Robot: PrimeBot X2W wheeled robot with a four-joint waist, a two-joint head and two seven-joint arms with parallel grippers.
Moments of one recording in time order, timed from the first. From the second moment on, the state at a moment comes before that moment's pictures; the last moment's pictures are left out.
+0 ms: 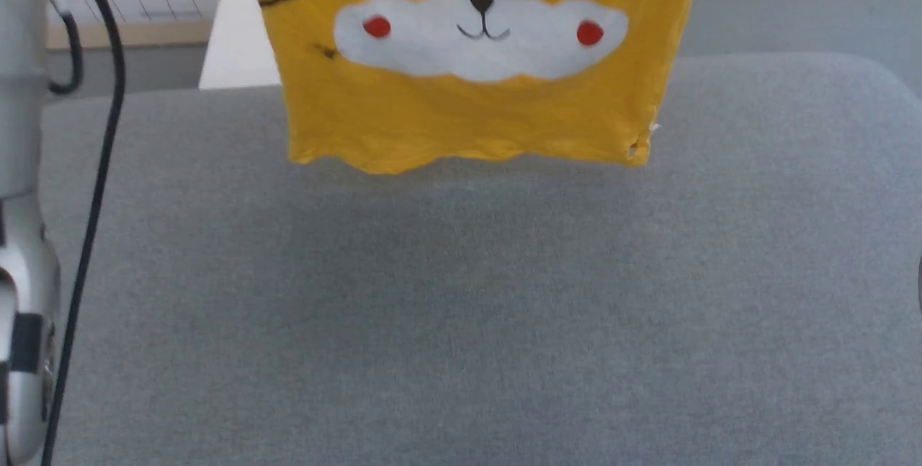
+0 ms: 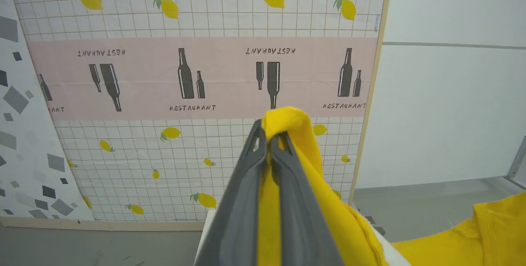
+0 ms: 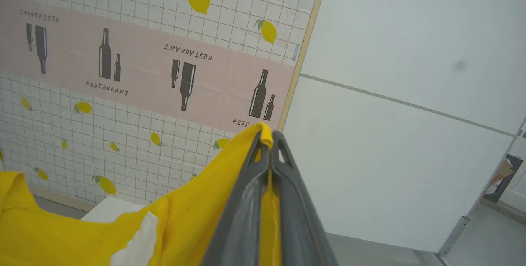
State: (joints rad) left arm -1.41 0.37 -0.31 0.46 -0.47 0.17 0.51; right arm -1.39 -0.18 0.02 0.52 0.03 0.13 0.47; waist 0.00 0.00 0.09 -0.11
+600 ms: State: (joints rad) left arm -1.67 0.27 -0.24 0.53 -0.45 0.23 0.09; right arm -1.65 -0.17 0.02 0.61 -0.12 0.13 0.27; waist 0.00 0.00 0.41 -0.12
